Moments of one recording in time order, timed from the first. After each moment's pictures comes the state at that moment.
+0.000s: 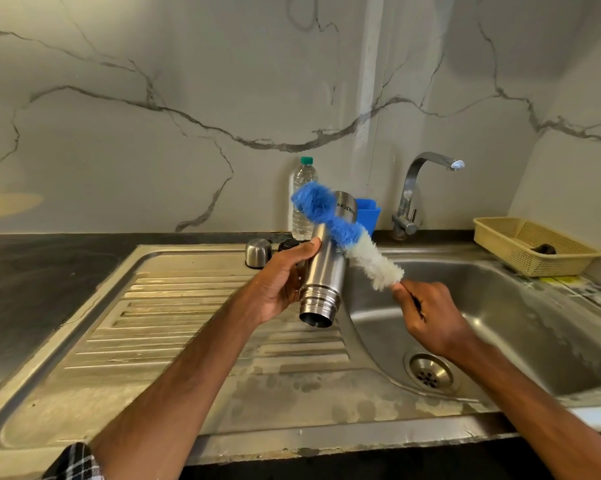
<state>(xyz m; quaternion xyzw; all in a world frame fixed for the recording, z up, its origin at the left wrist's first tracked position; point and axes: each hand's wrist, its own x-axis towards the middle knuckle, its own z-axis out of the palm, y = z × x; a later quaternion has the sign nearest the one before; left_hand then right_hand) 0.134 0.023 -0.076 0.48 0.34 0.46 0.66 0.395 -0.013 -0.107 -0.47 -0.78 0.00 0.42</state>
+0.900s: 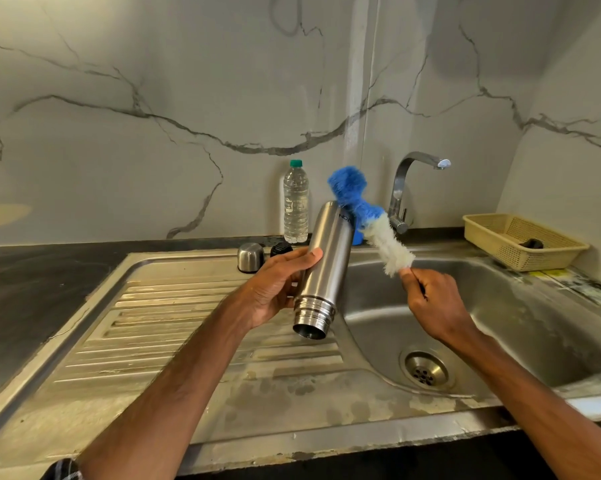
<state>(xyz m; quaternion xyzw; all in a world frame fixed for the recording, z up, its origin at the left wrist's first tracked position) 0.136 0.019 -0.072 0.54 0.37 0.42 0.63 0.412 -0.001 -0.101 -0.56 -0.71 0.00 0.43</state>
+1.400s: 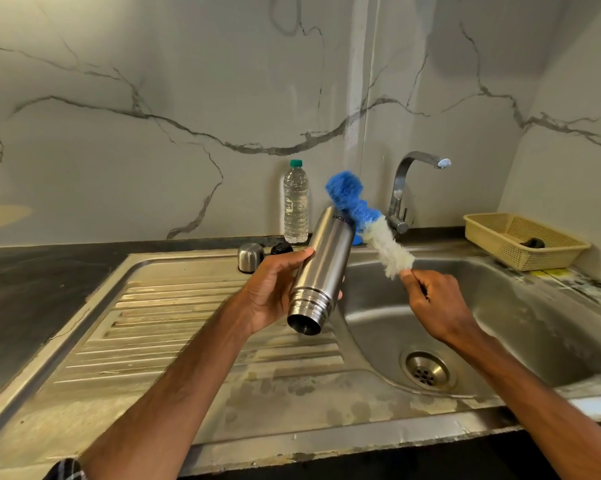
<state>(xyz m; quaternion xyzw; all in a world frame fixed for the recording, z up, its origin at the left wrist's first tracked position) 0.136 0.019 -0.076 0.44 0.28 0.41 0.75 0.416 0.000 -0.102 -0.57 -0.71 0.02 0.42</state>
